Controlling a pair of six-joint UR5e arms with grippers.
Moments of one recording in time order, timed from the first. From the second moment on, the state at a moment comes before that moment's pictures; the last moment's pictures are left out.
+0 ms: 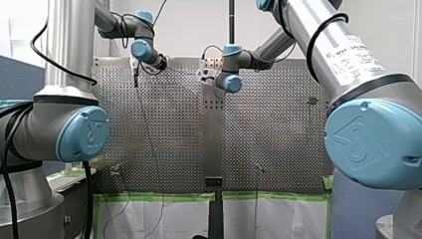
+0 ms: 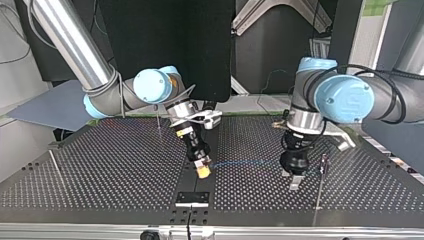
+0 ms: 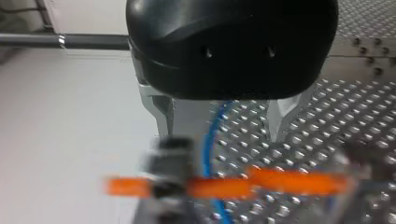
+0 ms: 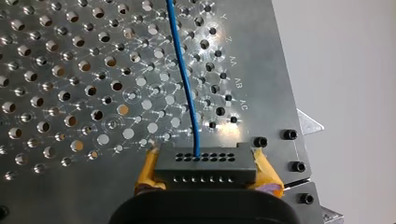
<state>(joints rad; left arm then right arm) -0.11 -1.65 -1.54 -3.04 -1.57 -1.65 2.26 -0.97 1.16 -0.50 1.43 1.75</state>
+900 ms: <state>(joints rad) -0.13 -1.70 -1.52 -3.07 -1.63 -1.56 2.26 -0.97 1.16 -0.50 1.43 1.75</state>
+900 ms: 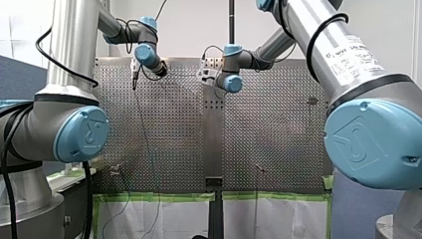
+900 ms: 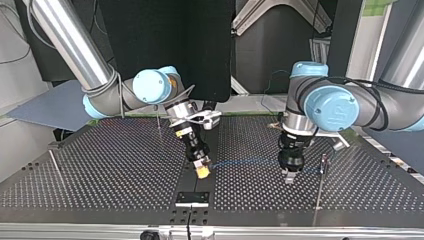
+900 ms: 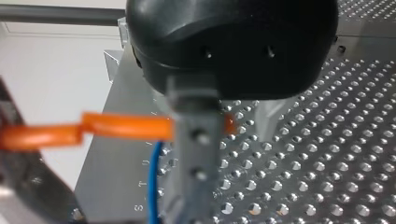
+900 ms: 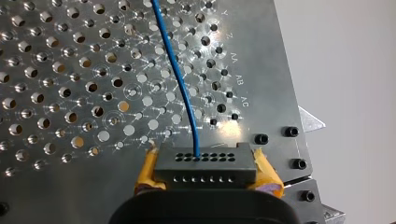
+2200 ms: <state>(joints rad) -0.22 -1.71 -1.62 -2.94 -1.73 -1.62 2.24 -0.97 1.30 -0.46 1.52 1.72</state>
